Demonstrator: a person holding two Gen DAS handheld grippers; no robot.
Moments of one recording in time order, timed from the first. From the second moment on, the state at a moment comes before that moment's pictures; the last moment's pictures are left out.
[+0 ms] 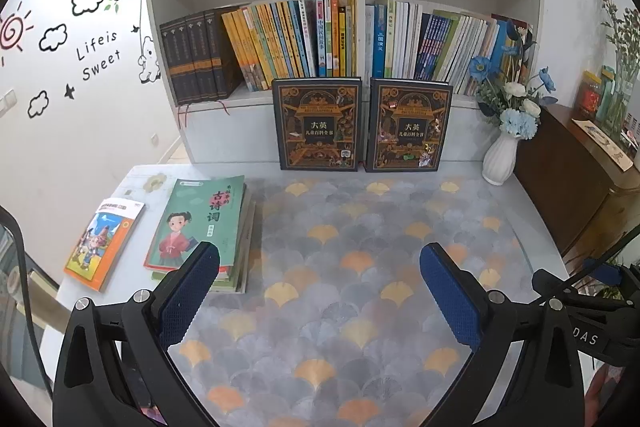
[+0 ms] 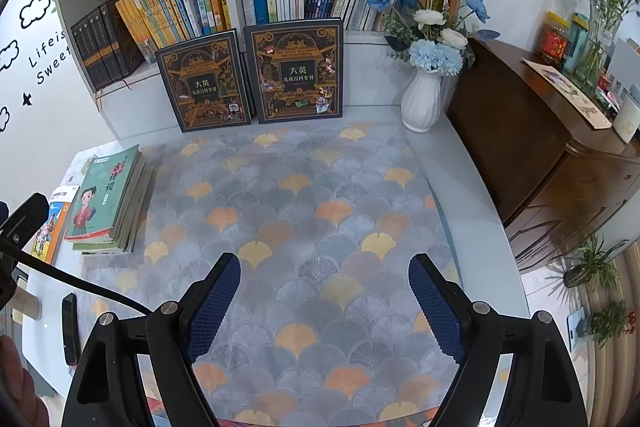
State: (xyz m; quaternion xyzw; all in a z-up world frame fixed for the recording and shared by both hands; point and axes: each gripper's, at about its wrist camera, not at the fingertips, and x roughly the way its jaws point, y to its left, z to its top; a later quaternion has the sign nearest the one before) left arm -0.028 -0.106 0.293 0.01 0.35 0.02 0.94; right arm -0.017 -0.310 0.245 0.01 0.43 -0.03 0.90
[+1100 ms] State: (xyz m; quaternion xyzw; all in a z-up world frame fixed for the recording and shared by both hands) left arm -0.021 -0.094 0.237 0.03 0.41 -0.01 0.91; right arm -0.018 -0.275 0.210 0.01 0.46 -0.04 0.89
